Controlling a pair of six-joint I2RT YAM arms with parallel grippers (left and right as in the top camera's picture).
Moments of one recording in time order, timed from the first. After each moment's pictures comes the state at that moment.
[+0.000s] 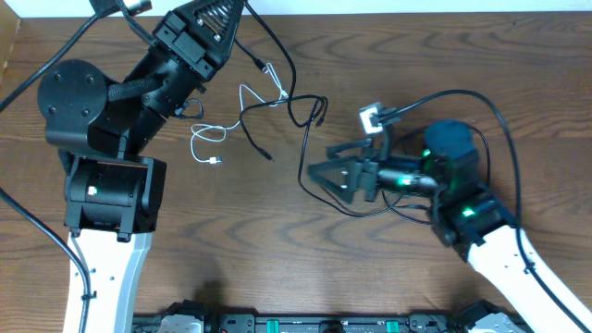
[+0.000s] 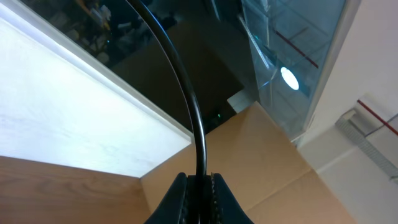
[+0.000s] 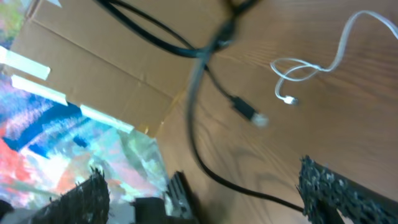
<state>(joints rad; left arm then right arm) -0.13 1.18 1.42 0.02 0.58 -1.14 0.48 1.16 0.80 0.09 -0.82 0.68</state>
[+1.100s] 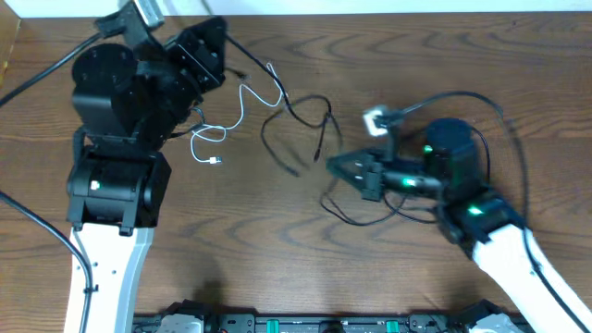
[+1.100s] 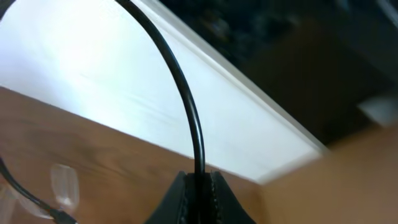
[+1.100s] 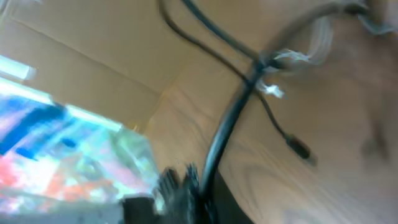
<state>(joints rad) -0.13 1.20 1.42 -0.37 0.26 -0.76 0.42 1.14 0.81 -0.11 -0.79 0.59</state>
